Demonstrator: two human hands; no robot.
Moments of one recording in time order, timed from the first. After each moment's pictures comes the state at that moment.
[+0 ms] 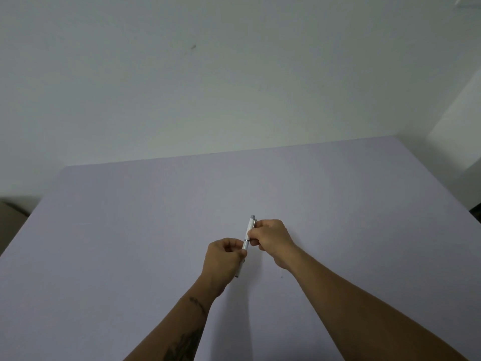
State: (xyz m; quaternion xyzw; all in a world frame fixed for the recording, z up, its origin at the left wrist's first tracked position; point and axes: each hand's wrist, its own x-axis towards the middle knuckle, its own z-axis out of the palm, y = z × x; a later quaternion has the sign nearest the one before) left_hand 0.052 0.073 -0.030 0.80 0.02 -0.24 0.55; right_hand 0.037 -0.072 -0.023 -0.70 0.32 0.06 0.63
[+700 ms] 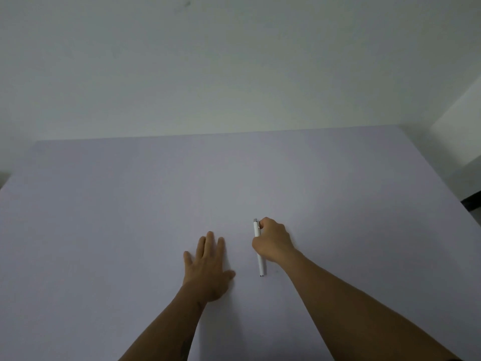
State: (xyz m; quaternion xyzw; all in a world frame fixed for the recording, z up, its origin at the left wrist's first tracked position) left_hand 0.063 0.098 -0.100 0.94 -0.24 -0.23 0.02; right_hand 0.045 -0.083 -0.063 -0.87 0.31 0.15 0.36
